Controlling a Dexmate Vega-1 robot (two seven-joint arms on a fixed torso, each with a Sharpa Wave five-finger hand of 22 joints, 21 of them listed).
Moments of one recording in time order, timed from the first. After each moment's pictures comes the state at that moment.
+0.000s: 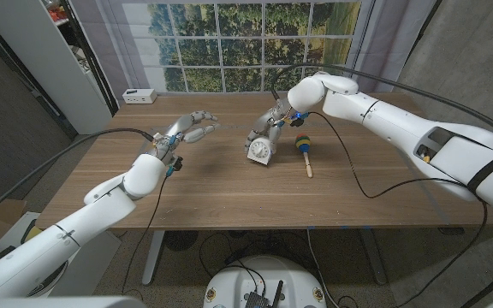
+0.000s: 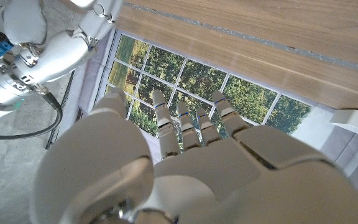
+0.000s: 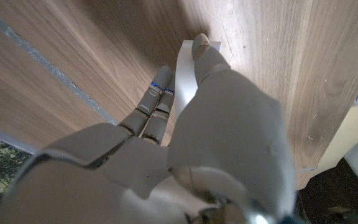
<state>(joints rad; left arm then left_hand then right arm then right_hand) 1.09 0.87 0.33 -1.91 0.00 -0.01 0.29 0.73 0.01 0.31 -0.03 0.19 0.59 -0.09 0.23 0.34 0.23 -0.06 0.28 0.40 0.11 -0.02 0.20 0.19 0.20 0.14 0.25 0.20 -0.07 -0.48 -1.04 -1.30 -0.39 0.24 0.92 1.42 0.14 0.20 -0.14 0.24 0.36 -0.22 0.23 0.26 0.26 -0.22 0.31 0.65 0.54 -0.05 0.41 0.63 0.28 -0.04 1.10 0.19</state>
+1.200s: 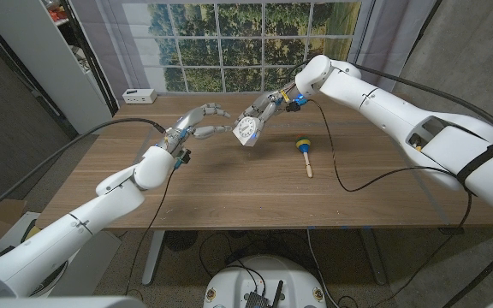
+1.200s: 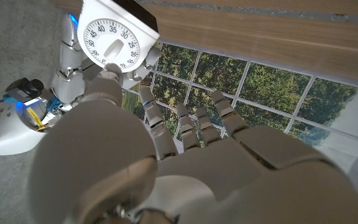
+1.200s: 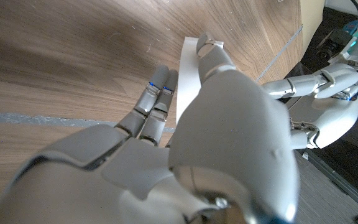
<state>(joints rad) 0.97 0.83 0.41 -1.84 0.14 -0.05 0.27 0.87 -0.05 0.29 -0.12 0.30 0.74 -0.19 0.26 0.32 0.21 -0.08 0.28 0.41 0.11 -0.03 0.20 0.20 0.19 0.13 0.25 0.20 -0.04 -0.40 -0.93 -1.19 0.07 -0.20 0.91 1.38 0.09 0.19 -0.14 0.25 0.40 -0.19 0.23 0.27 0.29 -0.19 0.33 0.65 0.58 -0.05 0.38 0.61 0.31 -0.04 1.12 0.18</state>
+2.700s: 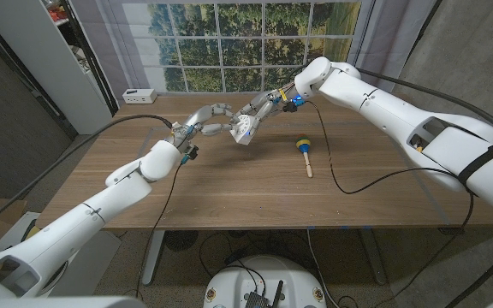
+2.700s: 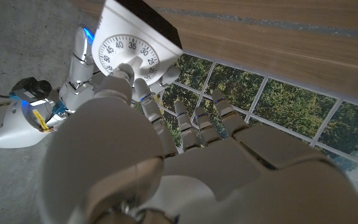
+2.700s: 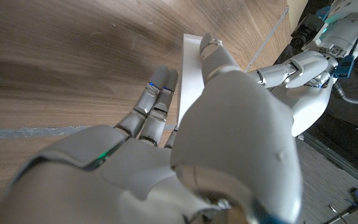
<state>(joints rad) 0.88 0.79 0.45 -1.75 0.08 -0.12 0.17 0.93 -0.01 0.25 -0.11 0.36 0.85 -0.14 0.30 0.34 0.24 -0.08 0.29 0.42 0.13 -0.04 0.21 0.21 0.20 0.14 0.26 0.21 -0.03 -0.41 -0.95 -1.19 0.17 -0.24 0.87 1.35 0.08 0.20 -0.15 0.26 0.39 -0.18 0.22 0.27 0.31 -0.15 0.32 0.65 0.58 -0.05 0.36 0.61 0.32 -0.04 1.12 0.17</state>
